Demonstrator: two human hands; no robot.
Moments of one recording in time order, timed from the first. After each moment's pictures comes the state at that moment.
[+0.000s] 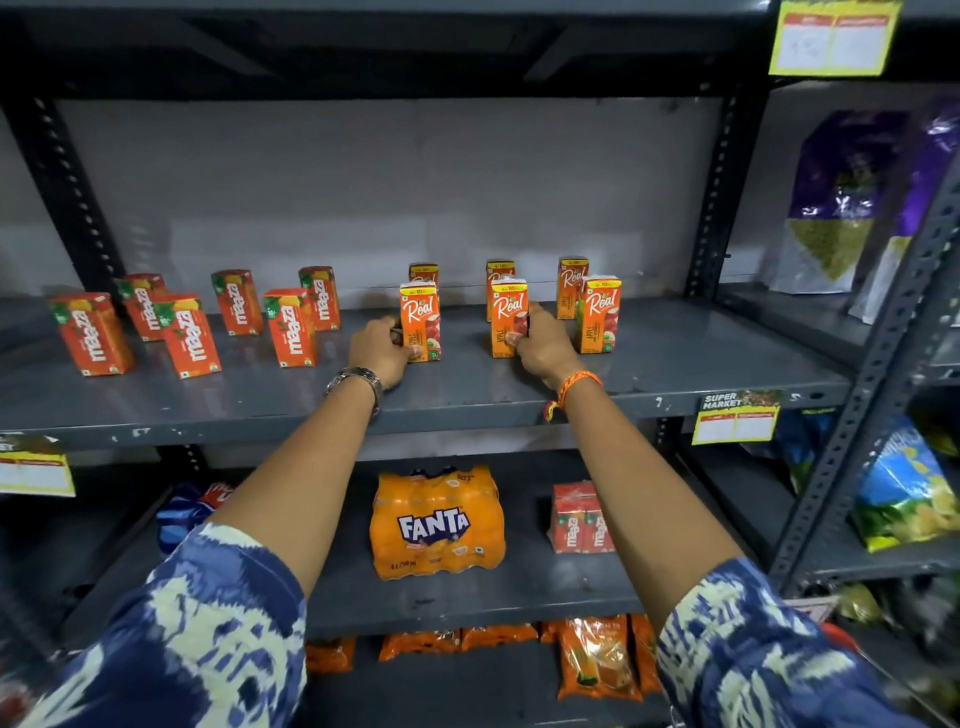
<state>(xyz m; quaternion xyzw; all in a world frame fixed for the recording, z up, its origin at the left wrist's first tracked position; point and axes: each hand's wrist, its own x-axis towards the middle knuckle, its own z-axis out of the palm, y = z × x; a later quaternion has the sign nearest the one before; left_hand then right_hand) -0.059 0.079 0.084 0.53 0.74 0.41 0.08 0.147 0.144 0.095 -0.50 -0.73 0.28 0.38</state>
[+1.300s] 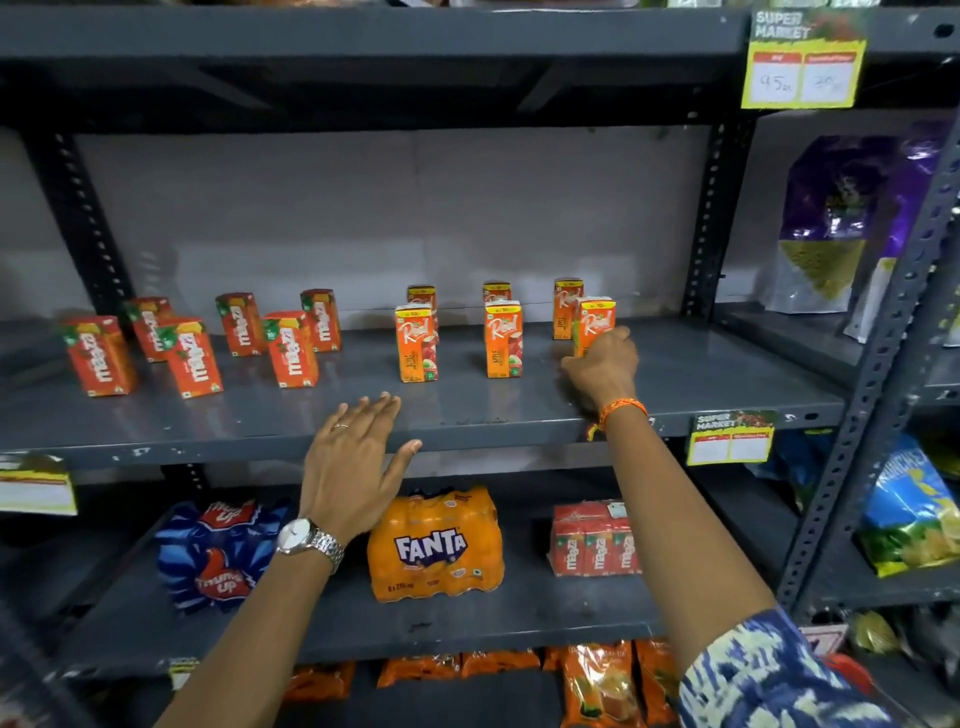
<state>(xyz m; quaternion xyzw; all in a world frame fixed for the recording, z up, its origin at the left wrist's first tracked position) -0.045 -0.030 0.017 0.64 0.69 0.22 -0.24 0.213 0.164 0.090 -0.65 -0.61 0.17 0.41</state>
